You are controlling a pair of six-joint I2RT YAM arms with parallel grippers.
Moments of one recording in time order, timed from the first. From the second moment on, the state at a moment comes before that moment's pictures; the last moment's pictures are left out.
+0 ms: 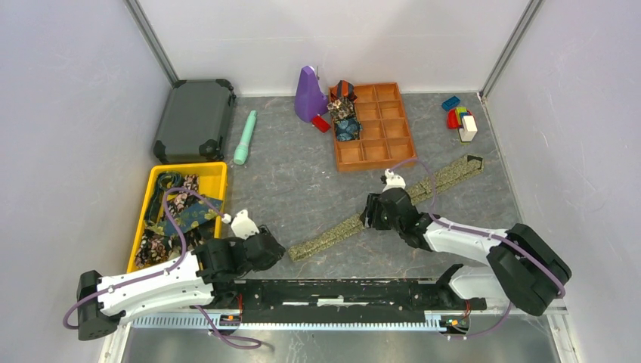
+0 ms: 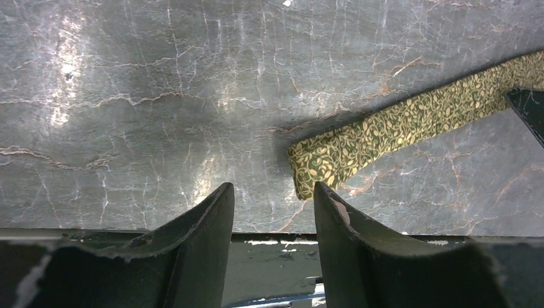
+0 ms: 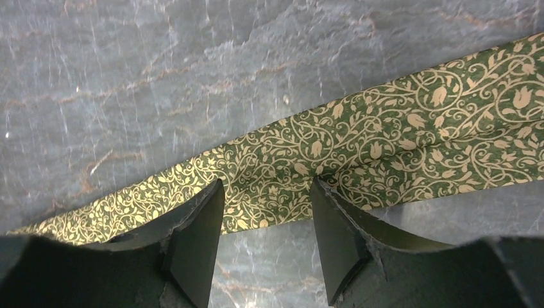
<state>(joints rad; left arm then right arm) -1.16 0.63 0.43 -0.88 -0.49 -1.50 0.71 1.26 0.42 0.09 0.15 0.63</state>
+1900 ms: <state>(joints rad) -0.90 2.08 1.50 -0.49 -0.09 -0.54 0.68 1.21 0.31 0.21 0.22 0.52</state>
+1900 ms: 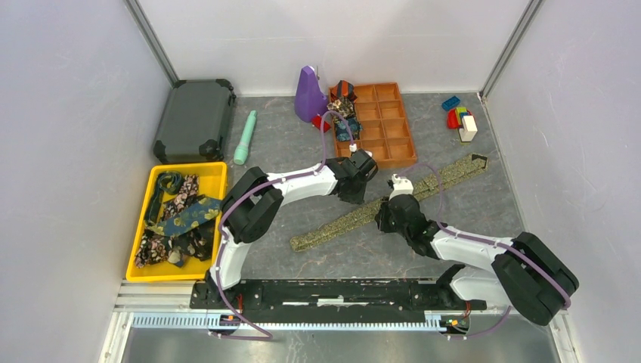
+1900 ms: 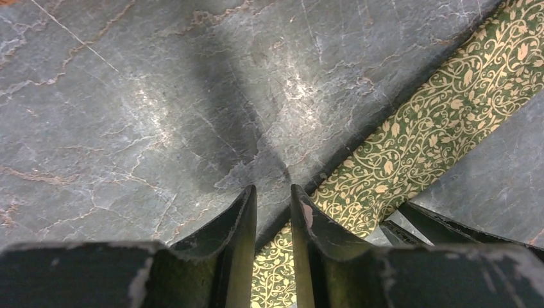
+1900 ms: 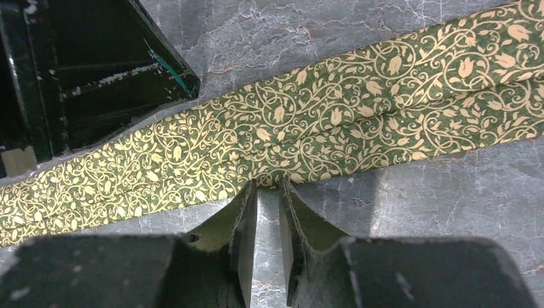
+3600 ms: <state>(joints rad) -0.90 1.10 0.76 -0.66 -0.47 -0.97 0.68 0.98 0.37 -0.01 0.11 0.33</state>
